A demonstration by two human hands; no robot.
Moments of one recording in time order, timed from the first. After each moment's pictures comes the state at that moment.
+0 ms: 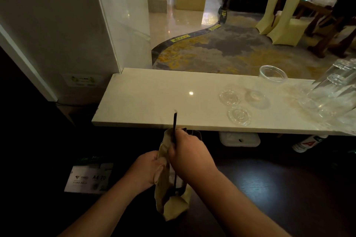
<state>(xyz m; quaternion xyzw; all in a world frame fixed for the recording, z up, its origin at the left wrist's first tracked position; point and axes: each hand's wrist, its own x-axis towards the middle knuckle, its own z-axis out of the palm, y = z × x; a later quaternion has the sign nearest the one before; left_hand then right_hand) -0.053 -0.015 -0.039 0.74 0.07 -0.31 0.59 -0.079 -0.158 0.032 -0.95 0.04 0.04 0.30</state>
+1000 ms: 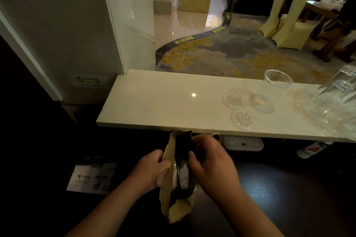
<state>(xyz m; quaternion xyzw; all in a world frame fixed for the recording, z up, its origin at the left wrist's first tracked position) -0.057 -0.013 -0.014 0.82 0.01 -0.29 0.49 -0.118 -0.194 0.023 -0.94 0.04 -0.12 0.33</state>
